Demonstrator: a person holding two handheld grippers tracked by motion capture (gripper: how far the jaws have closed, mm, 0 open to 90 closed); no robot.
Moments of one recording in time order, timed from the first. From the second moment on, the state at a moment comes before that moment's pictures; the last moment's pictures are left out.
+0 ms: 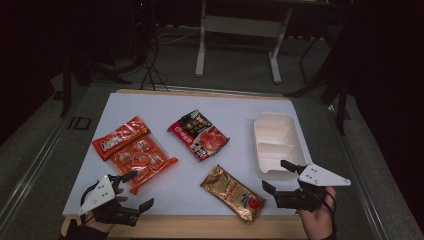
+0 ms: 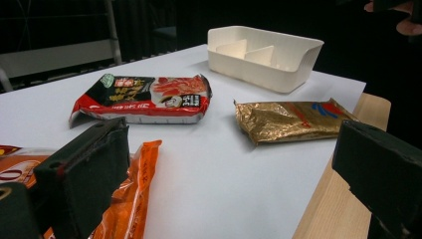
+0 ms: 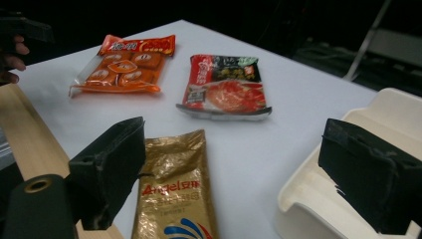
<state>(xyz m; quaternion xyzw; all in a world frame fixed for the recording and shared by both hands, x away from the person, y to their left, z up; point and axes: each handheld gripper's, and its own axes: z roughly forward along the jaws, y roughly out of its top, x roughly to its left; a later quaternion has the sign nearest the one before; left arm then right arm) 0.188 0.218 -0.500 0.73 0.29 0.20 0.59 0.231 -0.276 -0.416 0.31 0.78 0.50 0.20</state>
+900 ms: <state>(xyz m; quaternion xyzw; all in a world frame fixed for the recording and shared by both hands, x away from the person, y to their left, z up) 0.188 0.216 -0.502 0.74 0.28 0.18 0.59 0.292 -0.202 -0.433 0.26 0.83 0.48 0.09</state>
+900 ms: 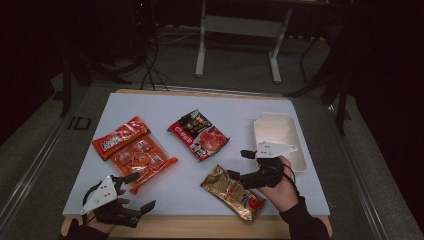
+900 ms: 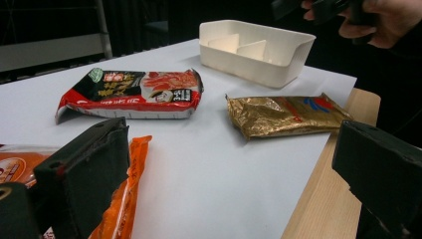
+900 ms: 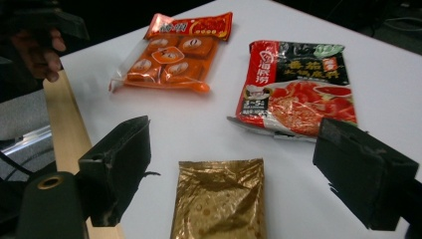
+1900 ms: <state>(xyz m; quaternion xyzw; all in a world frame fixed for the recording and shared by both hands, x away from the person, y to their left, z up) 0.189 0.214 -0.503 0.75 0.28 0.17 0.58 0.339 -0.155 -0.505 0.28 0.88 0.37 0.04</state>
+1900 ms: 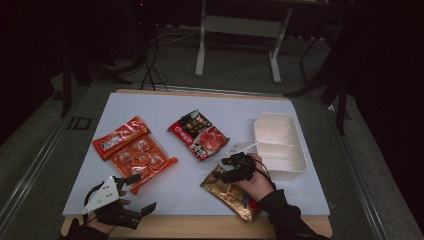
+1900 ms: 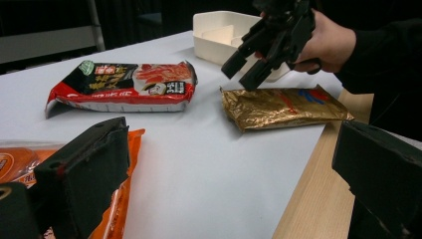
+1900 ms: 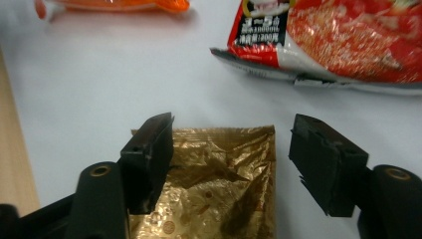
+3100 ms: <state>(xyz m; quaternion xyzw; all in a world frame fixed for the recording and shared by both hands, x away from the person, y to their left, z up) 0.190 0.214 -0.505 0.75 0.28 0.17 0.57 0.334 -0.148 -0.511 0.26 0.90 0.33 0.07</state>
